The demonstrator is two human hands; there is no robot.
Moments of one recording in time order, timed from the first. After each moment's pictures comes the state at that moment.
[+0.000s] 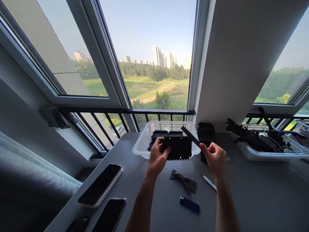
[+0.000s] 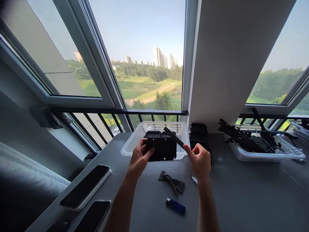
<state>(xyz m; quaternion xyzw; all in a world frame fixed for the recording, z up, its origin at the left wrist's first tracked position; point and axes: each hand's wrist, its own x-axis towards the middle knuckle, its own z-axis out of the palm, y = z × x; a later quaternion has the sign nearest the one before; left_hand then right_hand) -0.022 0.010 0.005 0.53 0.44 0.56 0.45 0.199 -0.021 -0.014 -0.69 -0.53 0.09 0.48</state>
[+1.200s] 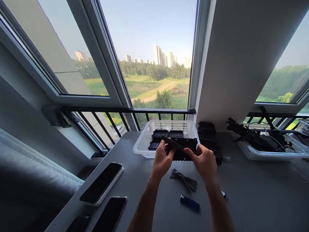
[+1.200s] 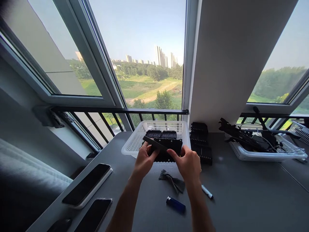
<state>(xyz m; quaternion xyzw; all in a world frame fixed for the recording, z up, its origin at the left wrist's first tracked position) -0.009 0.006 0.001 0.57 0.44 0.54 0.43 0.162 -0.025 -0.006 -0.69 -0.59 0.09 0.41</state>
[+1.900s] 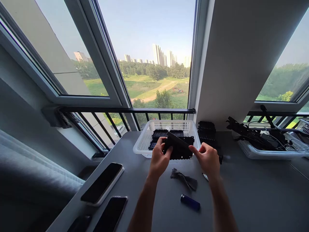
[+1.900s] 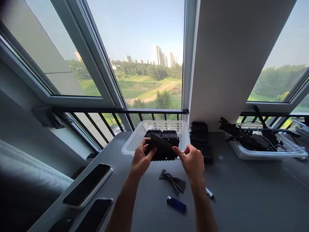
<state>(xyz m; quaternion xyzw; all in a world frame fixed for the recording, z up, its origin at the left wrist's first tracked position) -0.016 0.004 0.006 0.56 0.46 0.54 0.42 0.173 -0.021 -0.011 -0.70 -0.57 0.11 0.42</state>
